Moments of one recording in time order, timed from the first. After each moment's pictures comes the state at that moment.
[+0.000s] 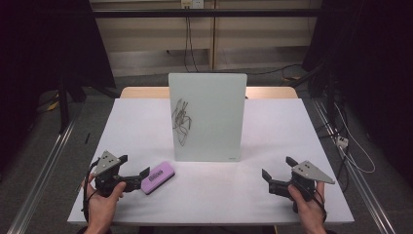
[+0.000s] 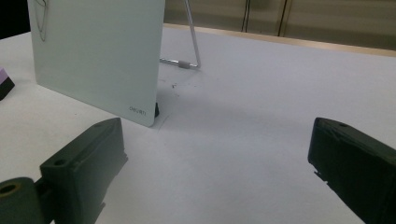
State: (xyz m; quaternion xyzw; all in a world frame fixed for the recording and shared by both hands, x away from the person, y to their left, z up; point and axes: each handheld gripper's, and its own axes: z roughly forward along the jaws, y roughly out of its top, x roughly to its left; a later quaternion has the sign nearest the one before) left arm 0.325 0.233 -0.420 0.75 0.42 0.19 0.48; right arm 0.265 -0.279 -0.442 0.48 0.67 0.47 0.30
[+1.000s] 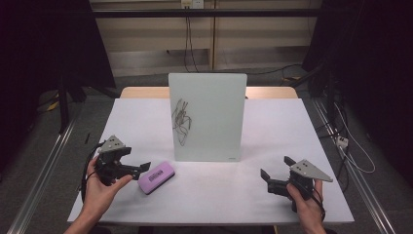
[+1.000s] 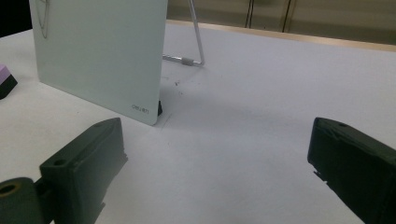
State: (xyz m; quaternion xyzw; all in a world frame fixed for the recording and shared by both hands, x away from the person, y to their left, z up) left arm 0.357 0.227 -0.388 0.82 0.37 0.13 0.42; right arm 0.269 -0.277 -0.443 0.48 0.68 0.47 0.29
